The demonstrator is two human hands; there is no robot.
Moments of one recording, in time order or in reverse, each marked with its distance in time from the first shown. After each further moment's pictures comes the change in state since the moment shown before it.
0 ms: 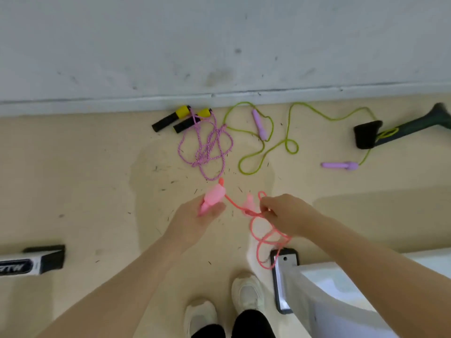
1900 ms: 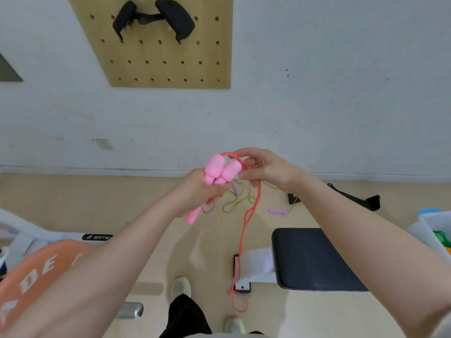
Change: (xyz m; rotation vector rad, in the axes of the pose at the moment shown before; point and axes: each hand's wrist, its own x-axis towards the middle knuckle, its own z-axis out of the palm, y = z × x) left_hand -0.557 0.355 0.016 0.048 0.198 0.347; right_hand -0.601 -0.116 -0.190 0.770 0.286 -0.577
